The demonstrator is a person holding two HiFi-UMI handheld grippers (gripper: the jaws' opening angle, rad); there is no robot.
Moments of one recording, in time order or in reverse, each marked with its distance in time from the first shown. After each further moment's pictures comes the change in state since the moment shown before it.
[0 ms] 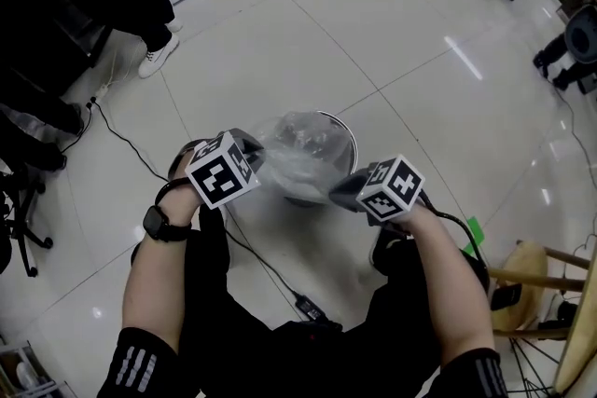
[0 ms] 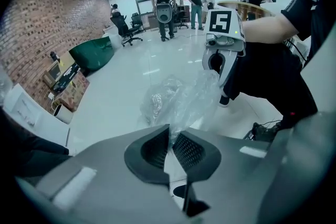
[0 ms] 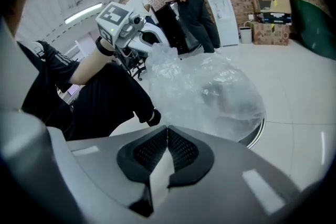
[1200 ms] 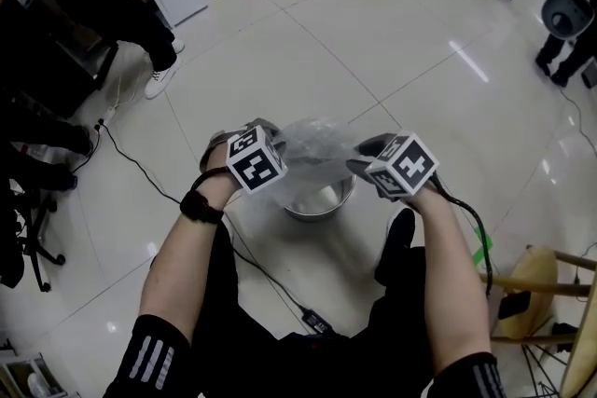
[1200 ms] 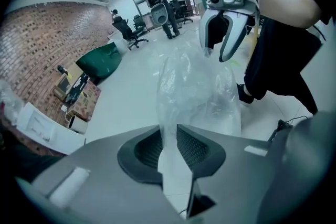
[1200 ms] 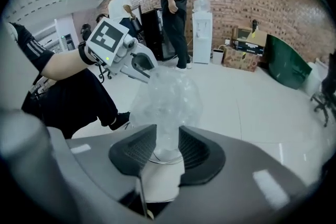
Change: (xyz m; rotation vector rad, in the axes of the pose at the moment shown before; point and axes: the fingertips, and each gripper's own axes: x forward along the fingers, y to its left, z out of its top) left arm 0.061 0.062 0.045 0.070 0.022 0.152; right arm -0.078 -0.096 0.049 -0.067 -0.044 -0.379
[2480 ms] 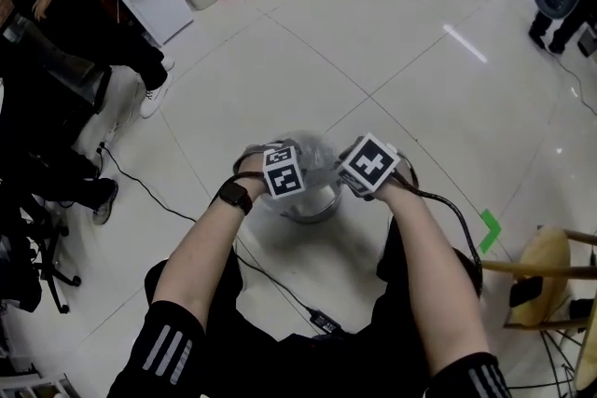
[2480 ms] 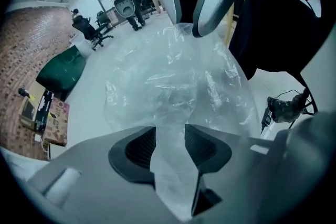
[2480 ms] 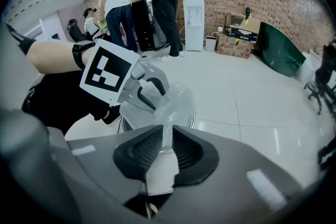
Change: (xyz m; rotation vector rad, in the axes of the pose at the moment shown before) left arm 0.120 -0.081 0.020 0.270 0.072 -0.218; right arm 0.031 -0.018 -0.036 0.059 0.083 -0.062
